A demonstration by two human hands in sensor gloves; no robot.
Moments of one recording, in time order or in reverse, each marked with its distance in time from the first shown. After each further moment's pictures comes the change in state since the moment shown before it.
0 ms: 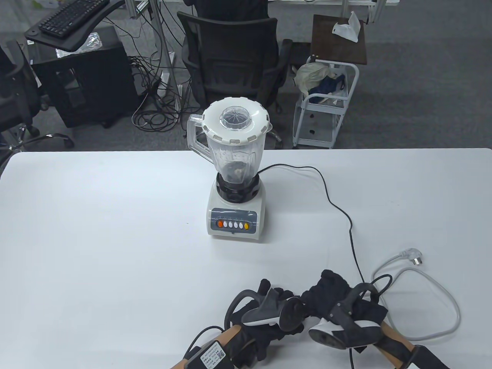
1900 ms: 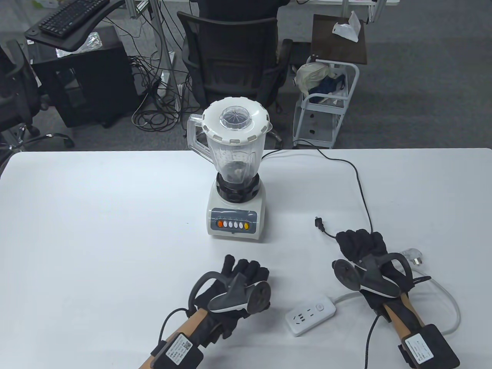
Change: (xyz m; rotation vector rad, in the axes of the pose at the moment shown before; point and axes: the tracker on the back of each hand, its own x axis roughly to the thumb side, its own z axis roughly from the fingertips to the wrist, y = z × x) left_hand -0.085 0.044 0.050 0.149 0.189 -0.209; right_hand -0.089 0.060 0.004 0.310 0.434 -0.005
